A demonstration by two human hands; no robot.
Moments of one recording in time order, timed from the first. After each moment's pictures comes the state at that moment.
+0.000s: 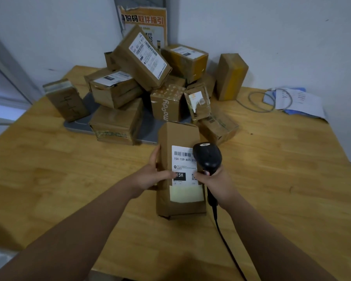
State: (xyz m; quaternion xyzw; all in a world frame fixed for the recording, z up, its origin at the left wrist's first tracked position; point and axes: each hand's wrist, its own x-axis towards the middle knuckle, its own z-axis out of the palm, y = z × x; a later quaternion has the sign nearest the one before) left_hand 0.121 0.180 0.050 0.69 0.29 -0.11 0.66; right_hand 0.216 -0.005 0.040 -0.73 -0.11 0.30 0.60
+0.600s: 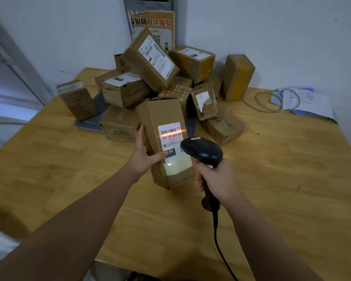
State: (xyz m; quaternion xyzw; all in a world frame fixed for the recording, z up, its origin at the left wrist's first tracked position) left_hand 0.118 0.213 0.051 0.72 0.29 0.11 0.62; right_hand 0.185 0.007 0.086 -0.76 -0.13 0.26 0.58
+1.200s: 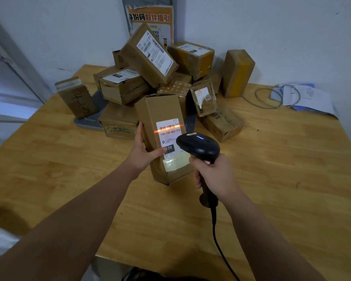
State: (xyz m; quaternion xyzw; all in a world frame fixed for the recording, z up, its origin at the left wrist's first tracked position) left_hand 0.118 0.214 0.047 0.72 0.31 0.11 0.61; right_hand 0.180 0.008 0.095 -0.76 -0.14 0.27 0.57
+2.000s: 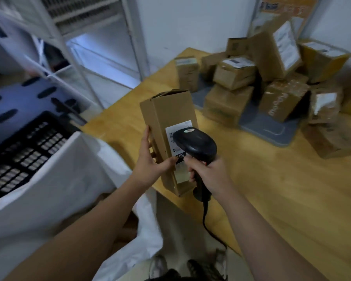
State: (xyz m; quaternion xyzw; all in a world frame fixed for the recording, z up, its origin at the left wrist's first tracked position) left_hand -0.146 0.258 0.058 0.68 0.41 0.30 0.52; right_hand -0.005 0.147 0.085 -0.63 -0.31 0.45 0.56
